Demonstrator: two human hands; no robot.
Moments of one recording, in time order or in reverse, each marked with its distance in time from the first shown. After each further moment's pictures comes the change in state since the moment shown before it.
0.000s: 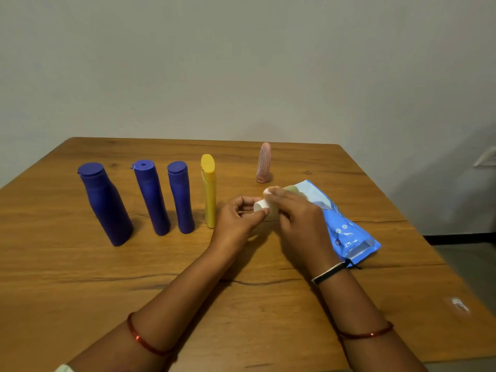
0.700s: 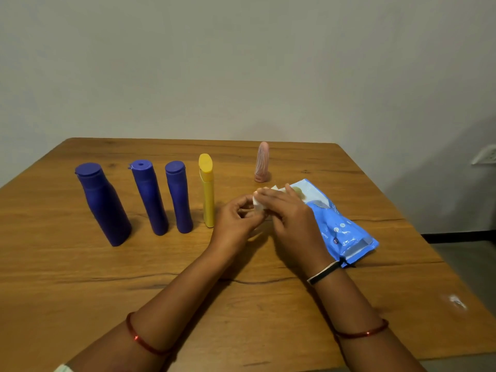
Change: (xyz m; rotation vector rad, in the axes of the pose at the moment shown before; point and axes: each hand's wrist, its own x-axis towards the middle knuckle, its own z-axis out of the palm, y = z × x) left_hand -0.006 0.003 0.000 0.024 -0.086 0.069; right_hand 0.000 0.001 0.009 0.069 -0.041 -0.061
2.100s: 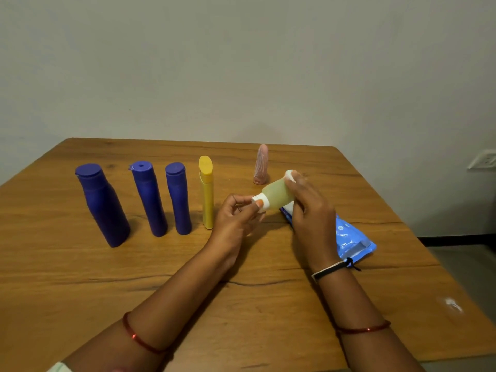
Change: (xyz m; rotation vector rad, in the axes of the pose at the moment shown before) left_hand 0.004 0.001 0.004 -0.527 0.048 -0.187; right_hand 0.004 0.010 -0.017 -0.102 0.284 0.074
